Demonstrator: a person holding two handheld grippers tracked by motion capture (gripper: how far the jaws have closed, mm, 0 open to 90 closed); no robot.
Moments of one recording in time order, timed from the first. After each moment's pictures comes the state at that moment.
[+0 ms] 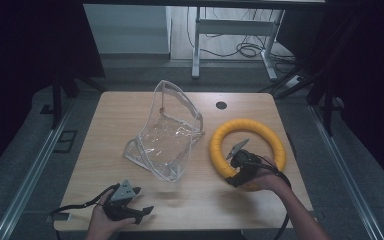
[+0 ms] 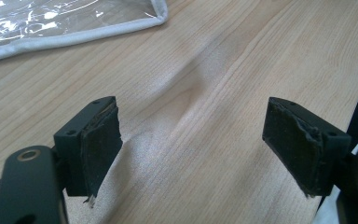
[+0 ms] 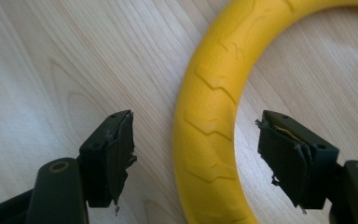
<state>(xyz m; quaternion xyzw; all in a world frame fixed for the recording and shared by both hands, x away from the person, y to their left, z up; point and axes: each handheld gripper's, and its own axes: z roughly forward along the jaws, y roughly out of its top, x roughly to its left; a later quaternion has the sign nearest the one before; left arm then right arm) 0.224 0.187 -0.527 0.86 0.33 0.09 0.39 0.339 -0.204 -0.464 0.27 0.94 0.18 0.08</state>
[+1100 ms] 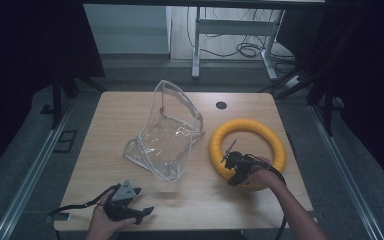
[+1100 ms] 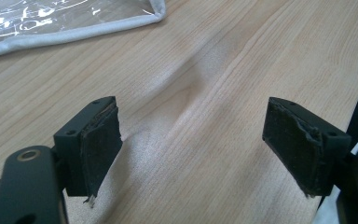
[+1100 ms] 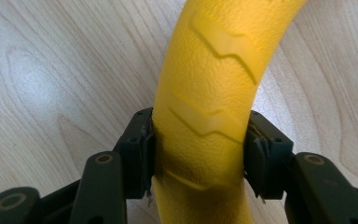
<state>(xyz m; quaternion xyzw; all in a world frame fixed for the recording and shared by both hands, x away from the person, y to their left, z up) 0.224 0.185 -0.529 0.86 0.33 0.09 0.38 0.362 -0.195 -0.499 0.25 0.97 0.08 0.03</state>
